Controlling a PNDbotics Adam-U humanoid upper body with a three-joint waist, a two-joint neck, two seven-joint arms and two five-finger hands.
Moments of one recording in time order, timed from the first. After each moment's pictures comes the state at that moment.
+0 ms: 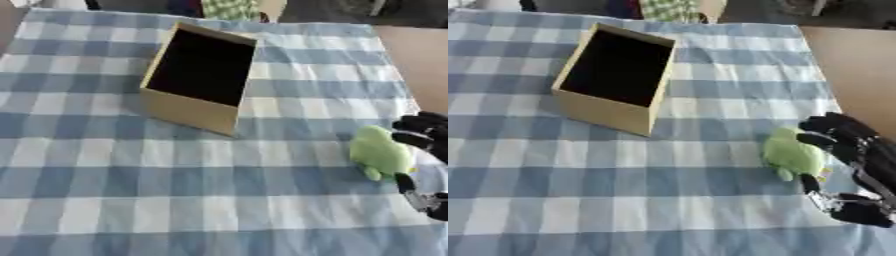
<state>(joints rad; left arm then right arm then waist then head) -0.40 0.25 -0.03 -1.99 -0.20 -0.21 0.32 0.41 -0.67 -0.29 -1.98 0.89 -0.63 -0.22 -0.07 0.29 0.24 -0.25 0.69</state>
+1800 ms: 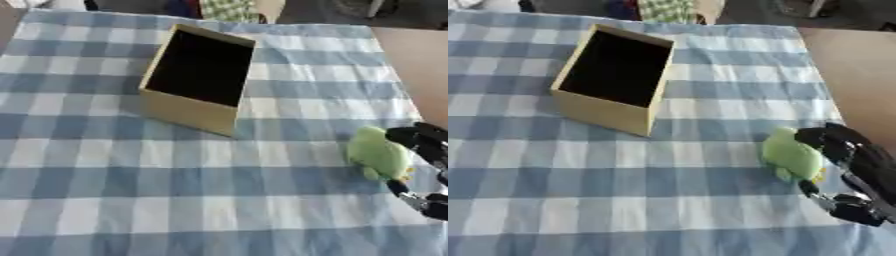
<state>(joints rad) -0.40 0.25 -0.03 -1.99 -0.20 -0.20 0.30 0.43 -0.66 -0.27 -1.98 0.81 -0.42 -0.12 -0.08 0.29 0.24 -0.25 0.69</state>
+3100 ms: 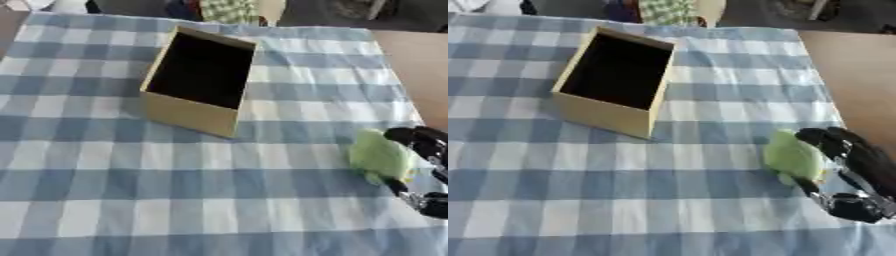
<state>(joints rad) -0.40 0.25 -0.03 -1.99 -0.20 -0.20 0.29 0.42 -0.69 -0.25 -1.98 0.73 -0.27 0.06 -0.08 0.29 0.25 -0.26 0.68</state>
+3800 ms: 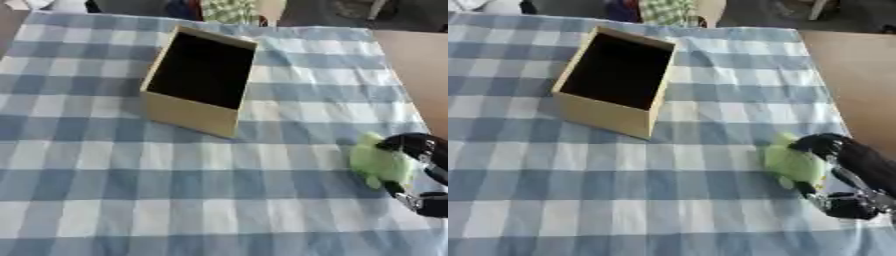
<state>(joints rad) -0.40 0.25 -0.03 -1.99 -0.20 -0.21 0.28 0.40 -0.73 -0.24 -1.99 0.75 -0.21 0.07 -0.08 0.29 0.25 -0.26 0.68</state>
